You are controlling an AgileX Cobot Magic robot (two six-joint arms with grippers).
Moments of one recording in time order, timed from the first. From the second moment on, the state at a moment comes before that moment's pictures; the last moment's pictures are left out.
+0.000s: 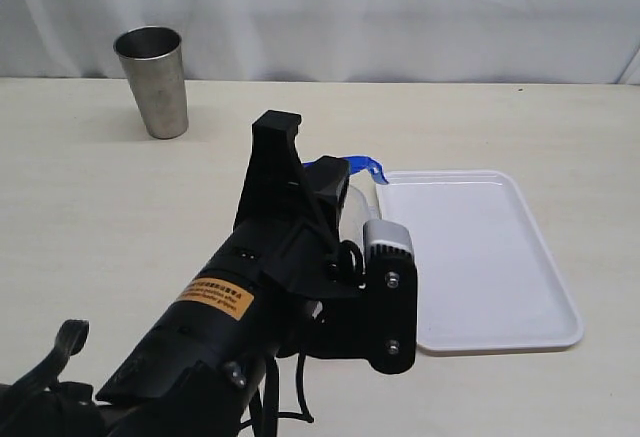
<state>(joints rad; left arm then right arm) -1.35 1.62 -0.72 -1.17 -1.03 2.11 0.02 0.01 0.00 -0.06 0.34 0.07</state>
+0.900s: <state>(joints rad) -1.35 1.62 -0.72 -1.17 -1.03 2.11 0.02 0.01 0.00 -0.06 0.34 0.07</state>
